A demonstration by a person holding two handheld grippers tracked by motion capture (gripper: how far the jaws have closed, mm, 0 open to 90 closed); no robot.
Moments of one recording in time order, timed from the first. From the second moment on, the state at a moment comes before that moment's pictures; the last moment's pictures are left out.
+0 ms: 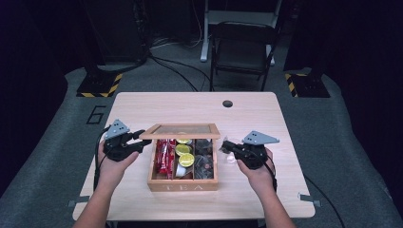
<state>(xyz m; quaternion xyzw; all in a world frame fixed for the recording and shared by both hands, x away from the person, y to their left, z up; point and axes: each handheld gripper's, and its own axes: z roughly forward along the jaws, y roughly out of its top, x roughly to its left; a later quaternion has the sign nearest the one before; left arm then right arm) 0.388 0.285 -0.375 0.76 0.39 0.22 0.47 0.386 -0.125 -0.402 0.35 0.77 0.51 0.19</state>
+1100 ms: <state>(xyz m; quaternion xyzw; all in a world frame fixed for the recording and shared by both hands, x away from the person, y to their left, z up) 0.385 0.284 -0.377 0.76 0.39 0.22 0.47 0.409 -0.140 -0.427 0.39 0.77 0.45 0.22</state>
